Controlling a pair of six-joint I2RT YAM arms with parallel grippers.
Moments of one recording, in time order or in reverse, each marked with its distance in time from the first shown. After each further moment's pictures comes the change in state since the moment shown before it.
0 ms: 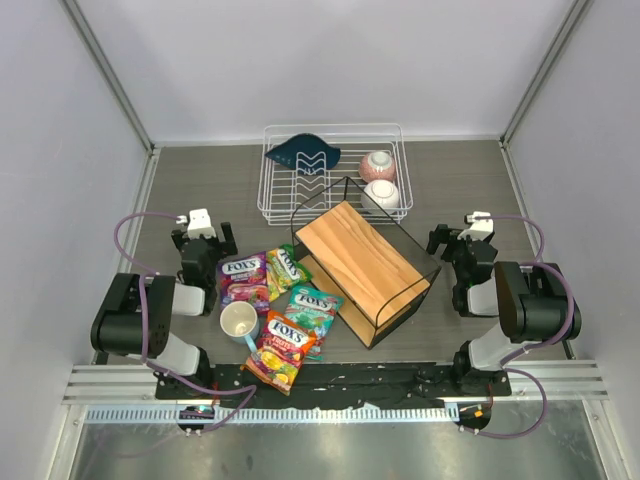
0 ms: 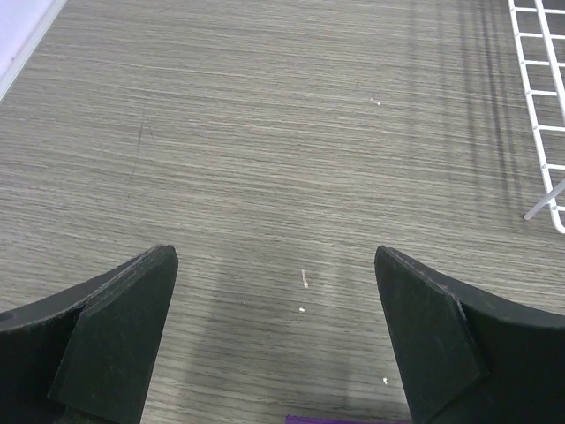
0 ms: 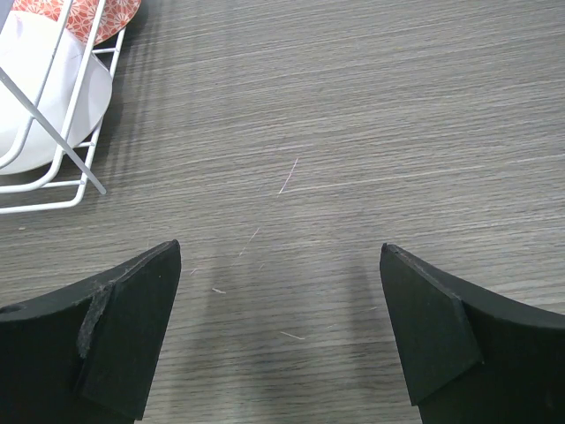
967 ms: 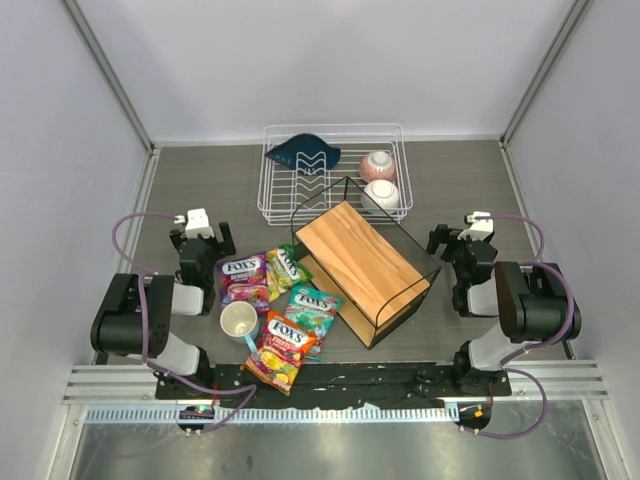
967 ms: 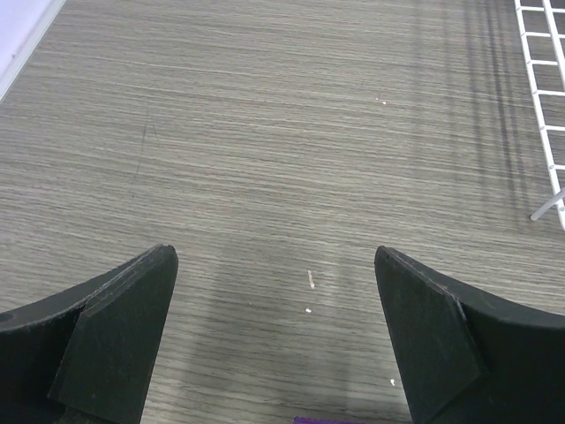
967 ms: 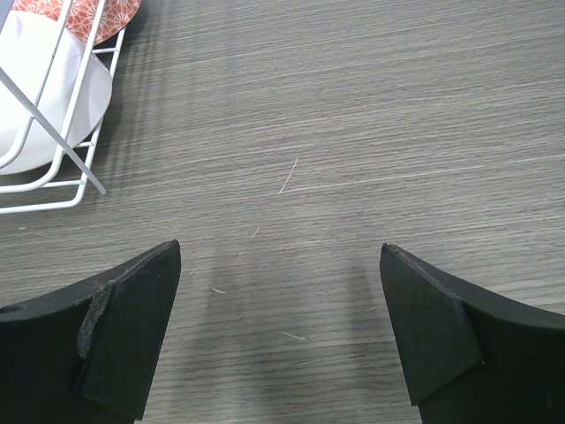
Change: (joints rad) left arm 0.018 0.000 0.002 -0.007 0.022 -0.001; right arm 0.000 0.000 0.000 0.000 0.000 0.000
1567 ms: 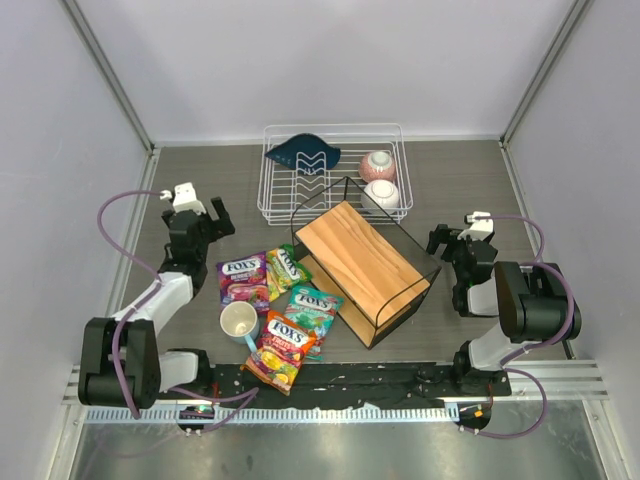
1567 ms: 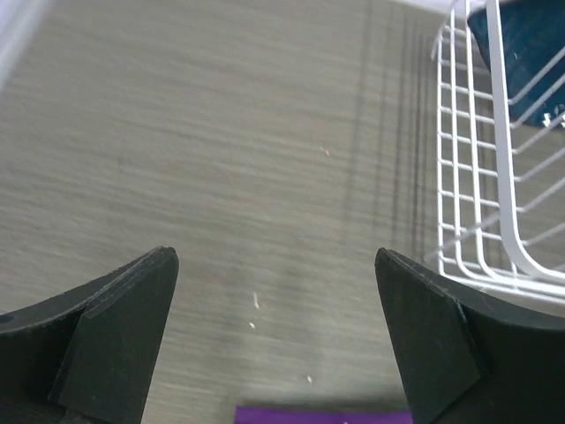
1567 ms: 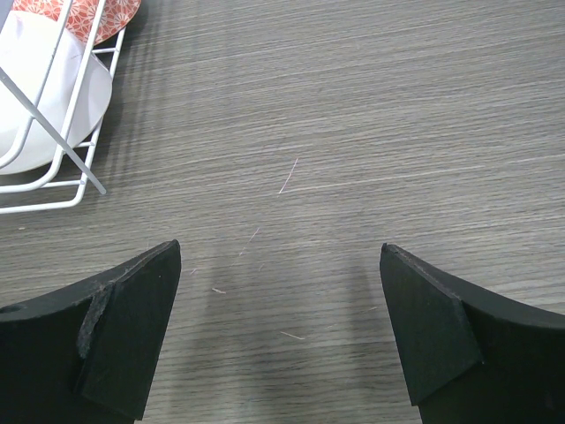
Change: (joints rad) left arm 0.001 -0.281 0.246 -0.571 0.026 -0.159; right arm 0.000 0.000 0.000 0.000 0.000 0.000
